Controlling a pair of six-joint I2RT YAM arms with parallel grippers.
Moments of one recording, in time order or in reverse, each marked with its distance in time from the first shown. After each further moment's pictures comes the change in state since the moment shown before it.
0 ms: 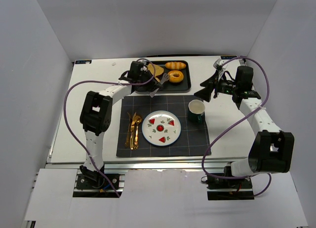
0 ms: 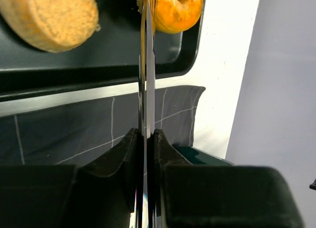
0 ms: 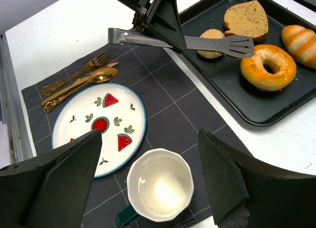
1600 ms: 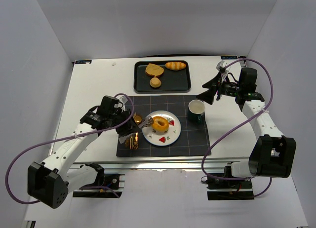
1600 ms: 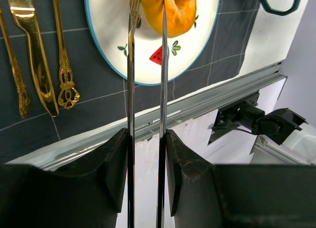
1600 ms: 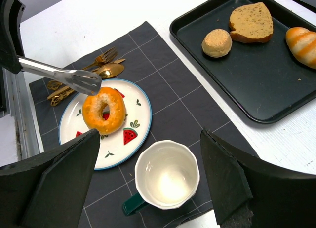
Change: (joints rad) left arm -0.035 -1.041 -0.742 -0.568 0.018 0.206; right arm -0.034 -0.048 -0.016 -0.061 -0.055 -0.052
